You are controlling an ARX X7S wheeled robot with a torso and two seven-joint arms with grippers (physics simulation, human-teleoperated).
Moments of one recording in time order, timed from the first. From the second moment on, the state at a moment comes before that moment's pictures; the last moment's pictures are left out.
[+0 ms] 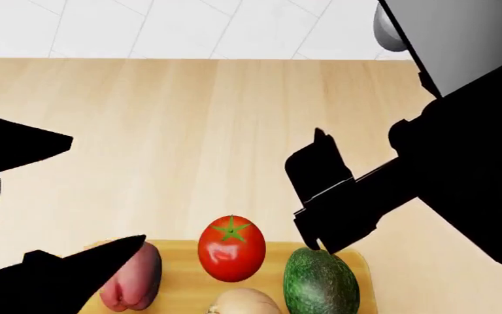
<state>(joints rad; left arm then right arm) -1.78 -0.83 0.89 0.46 -2.31 -1.09 -0.78 1.86 0.98 -1.01 -0.35 2.13 1.14 0.87</state>
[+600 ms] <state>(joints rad) -1.45 -1.38 0.57 0.85 -2.15 -0.48 -0.79 2.11 1.15 -0.95 -0.79 2.48 0.94 1.35</state>
